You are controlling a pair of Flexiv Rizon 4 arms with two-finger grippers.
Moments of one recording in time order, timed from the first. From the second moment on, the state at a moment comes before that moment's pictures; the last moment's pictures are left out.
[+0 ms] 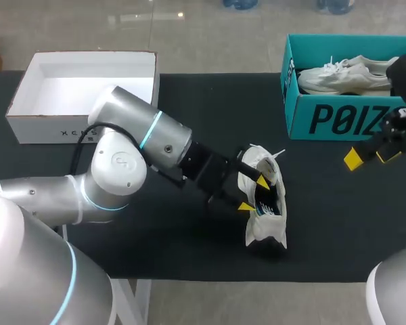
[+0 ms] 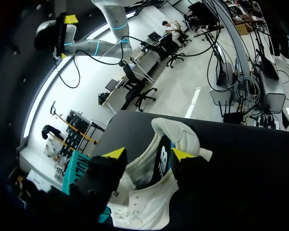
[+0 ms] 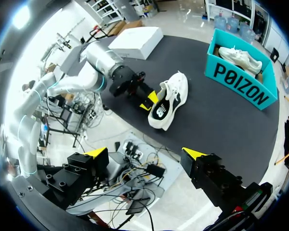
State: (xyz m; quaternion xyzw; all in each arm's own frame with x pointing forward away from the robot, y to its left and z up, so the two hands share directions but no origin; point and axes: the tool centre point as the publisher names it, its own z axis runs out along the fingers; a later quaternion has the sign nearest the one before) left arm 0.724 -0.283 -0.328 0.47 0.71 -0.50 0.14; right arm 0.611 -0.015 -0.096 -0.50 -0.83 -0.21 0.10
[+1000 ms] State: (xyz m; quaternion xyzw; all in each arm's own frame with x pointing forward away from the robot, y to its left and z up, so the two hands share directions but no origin) left arm 0.717 -0.270 -0.343 0.59 0.75 -0.29 0.04; right arm 0.610 -0.015 -0.096 -0.50 -0.83 -0.21 0.10
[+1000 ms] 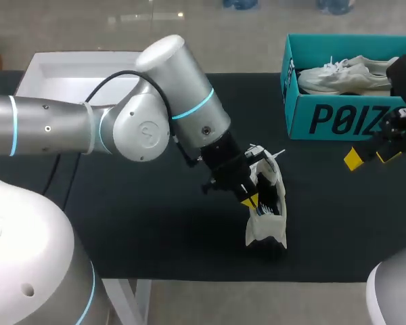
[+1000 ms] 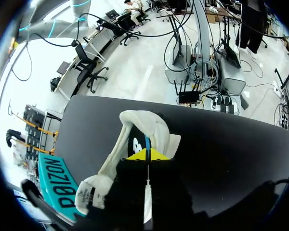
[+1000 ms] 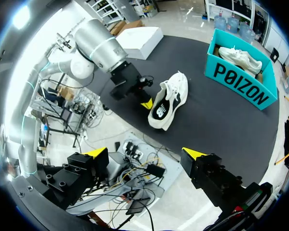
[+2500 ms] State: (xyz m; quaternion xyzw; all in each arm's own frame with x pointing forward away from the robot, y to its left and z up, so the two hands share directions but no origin) left arm 0.715 -0.292 -0.360 0.62 0.74 -0.25 0.02; right arm 0.610 -0.015 -0.096 -0.50 -0.83 -0.21 0.10
